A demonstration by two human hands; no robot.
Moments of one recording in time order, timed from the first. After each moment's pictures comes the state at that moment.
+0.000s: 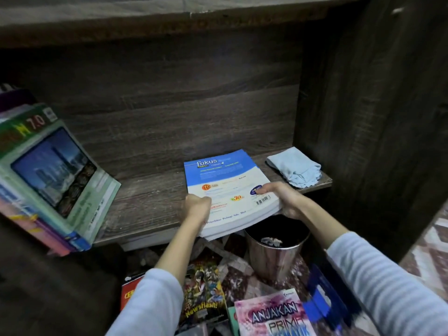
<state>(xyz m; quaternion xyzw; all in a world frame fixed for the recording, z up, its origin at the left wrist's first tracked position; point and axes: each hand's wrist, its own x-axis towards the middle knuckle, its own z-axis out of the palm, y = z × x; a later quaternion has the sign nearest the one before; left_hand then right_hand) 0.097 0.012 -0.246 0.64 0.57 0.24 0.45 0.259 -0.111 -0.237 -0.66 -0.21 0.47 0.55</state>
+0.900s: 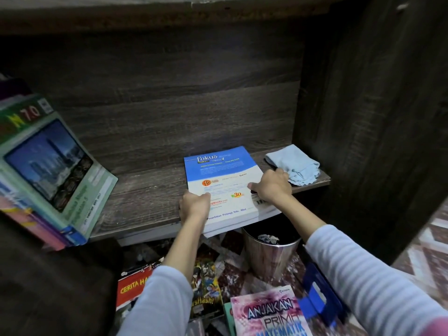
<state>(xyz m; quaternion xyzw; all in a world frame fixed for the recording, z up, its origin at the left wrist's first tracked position) 0.108 0.023 -0.274 0.57 0.57 0.31 0.51 0.239 -0.088 -0.219 -0.92 -0.30 0.09 0.22</state>
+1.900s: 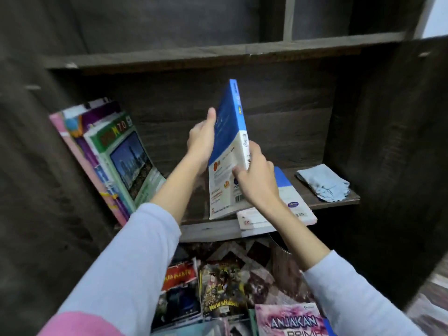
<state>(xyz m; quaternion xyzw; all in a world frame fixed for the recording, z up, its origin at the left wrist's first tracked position) 0.047 0.006 -0.078 0.62 0.40 0.45 0.50 0.097 -0.108 -0.122 -0.73 -0.45 0.07 0.52</state>
